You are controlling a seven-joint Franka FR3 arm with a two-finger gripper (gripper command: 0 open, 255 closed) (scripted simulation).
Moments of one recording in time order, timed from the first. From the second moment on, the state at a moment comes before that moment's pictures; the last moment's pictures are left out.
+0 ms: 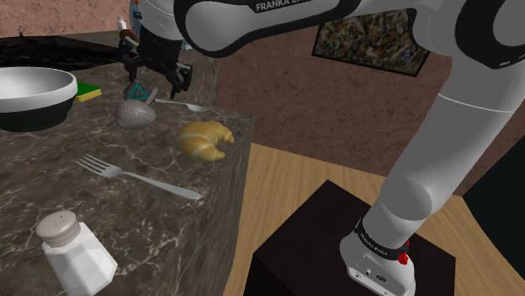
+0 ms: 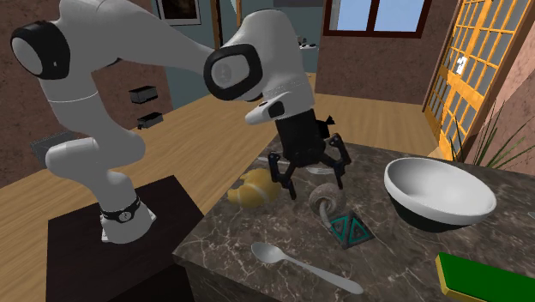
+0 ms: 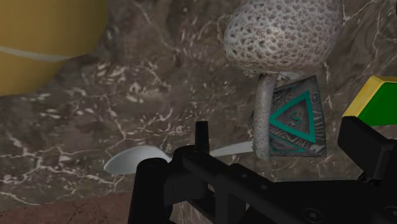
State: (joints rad) arm -0.19 0.08 0.77 -1.82 -0.35 2.27 1.54
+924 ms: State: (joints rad) arm -0.16 0.16 0.75 -1.83 -0.47 2.33 1.66
